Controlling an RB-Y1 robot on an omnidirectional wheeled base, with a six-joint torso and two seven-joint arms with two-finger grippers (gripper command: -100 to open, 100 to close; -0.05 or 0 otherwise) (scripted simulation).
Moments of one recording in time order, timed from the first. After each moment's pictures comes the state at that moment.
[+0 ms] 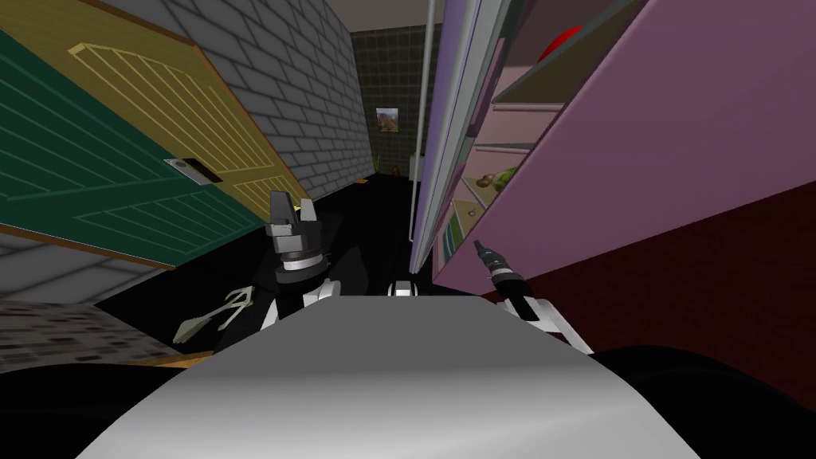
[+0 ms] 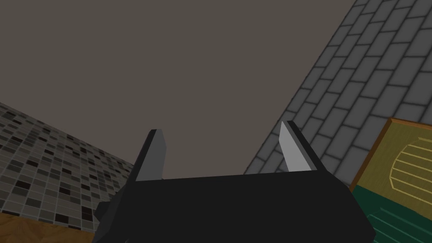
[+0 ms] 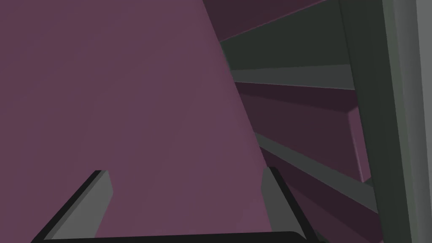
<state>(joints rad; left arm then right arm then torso) 0.55 0.00 0.02 -2.40 -0.12 -0.65 -0.15 0.70 -0.49 -0.17 -2.23 0.36 0.14 0.23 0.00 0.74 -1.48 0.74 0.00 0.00</state>
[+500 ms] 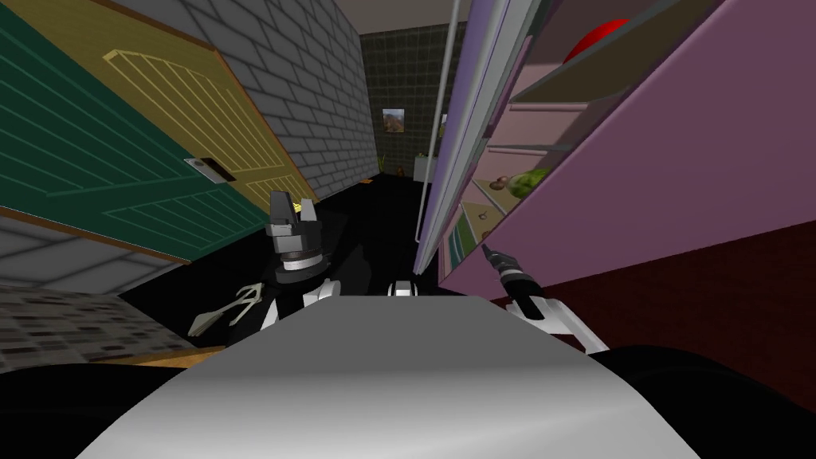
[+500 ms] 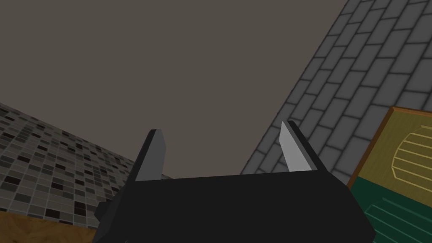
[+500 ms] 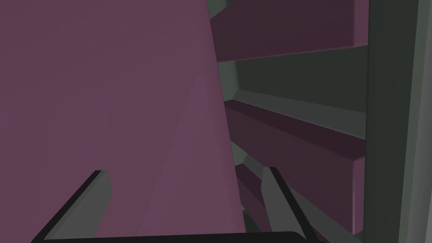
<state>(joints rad) 0.55 0.00 0.02 -2.40 -0.12 -0.65 -0.15 0.73 -0.59 -0.21 -2.23 0.44 0.29 0.26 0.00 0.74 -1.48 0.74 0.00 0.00</state>
